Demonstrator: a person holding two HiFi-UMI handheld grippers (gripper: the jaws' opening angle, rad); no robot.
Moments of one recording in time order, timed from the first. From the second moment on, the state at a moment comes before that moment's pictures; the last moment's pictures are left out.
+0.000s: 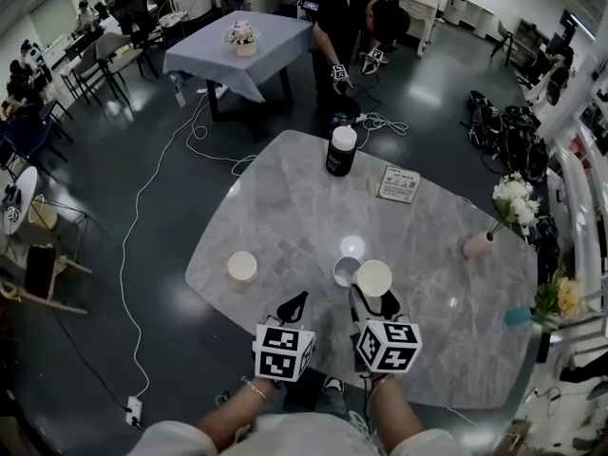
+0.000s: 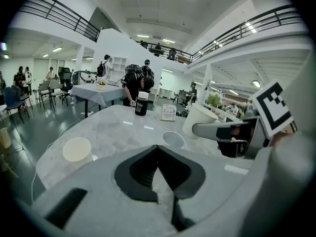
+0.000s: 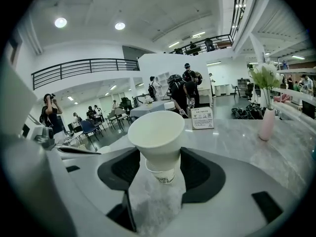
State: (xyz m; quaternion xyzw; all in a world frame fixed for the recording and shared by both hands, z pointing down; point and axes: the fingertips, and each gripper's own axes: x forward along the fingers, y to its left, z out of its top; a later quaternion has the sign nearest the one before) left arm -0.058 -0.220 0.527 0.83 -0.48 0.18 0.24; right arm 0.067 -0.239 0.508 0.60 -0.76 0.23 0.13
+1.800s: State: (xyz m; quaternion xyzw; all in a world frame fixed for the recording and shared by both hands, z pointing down) left arm -0.085 -0.240 0.562 0.80 -0.49 0.20 0.28; right arm 0.034 -0.271 0.550 0.56 -0.77 0.24 0.19
